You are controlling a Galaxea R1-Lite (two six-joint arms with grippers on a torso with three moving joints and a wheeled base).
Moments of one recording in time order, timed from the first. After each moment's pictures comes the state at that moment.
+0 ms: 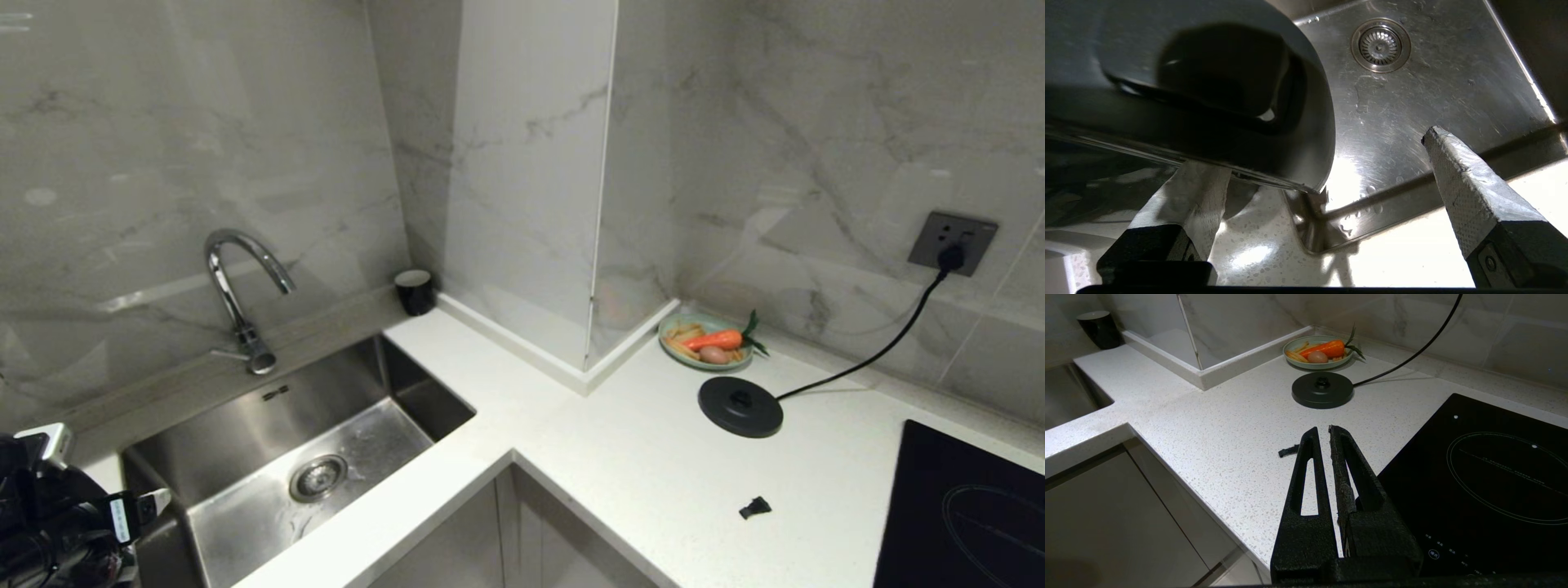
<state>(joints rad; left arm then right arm) 0.50 1.80 -0.22 -0.95 -0.05 0.07 0.00 0.00 0.00 0.00 0.00 0.00</state>
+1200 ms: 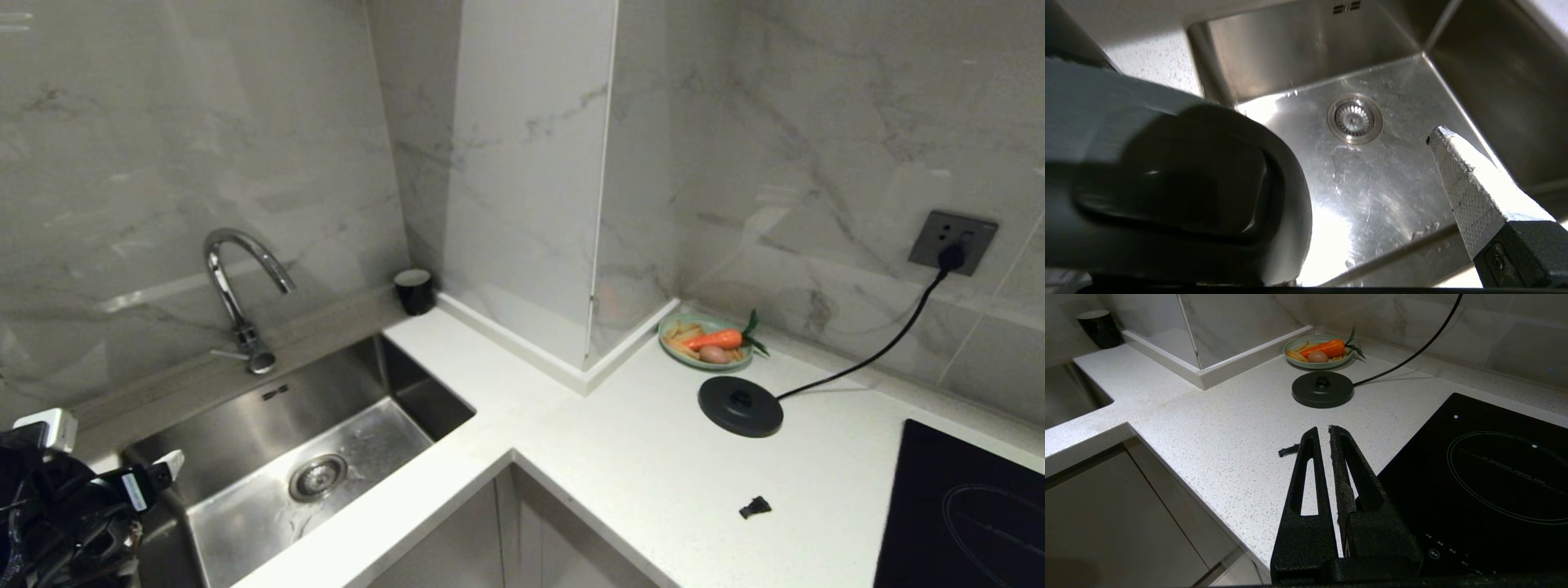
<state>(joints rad) 0.50 2.01 -0.18 -1.43 -0.11 -0.02 0.00 0.00 0.00 0.00 0.00 0.00</state>
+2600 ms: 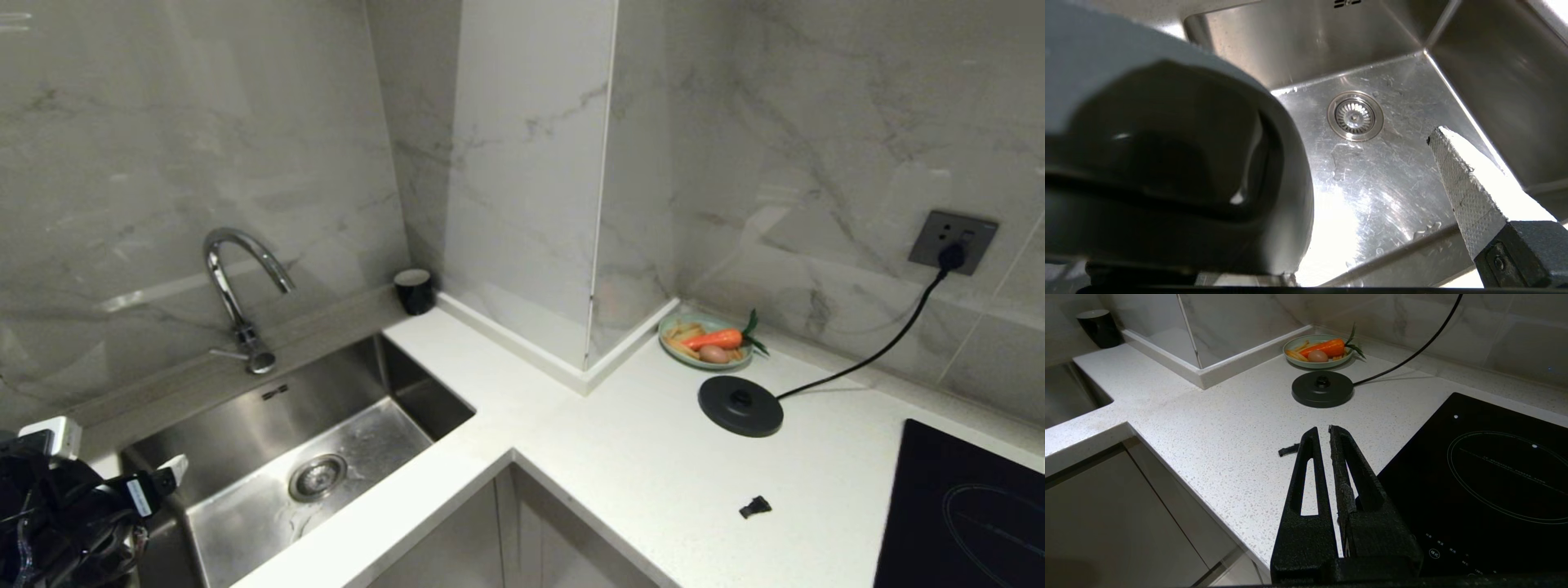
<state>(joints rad) 0.50 2.08 -0.15 -1.52 -0.10 -0.03 0.00 0.00 0.00 0.00 0.00 0.00</state>
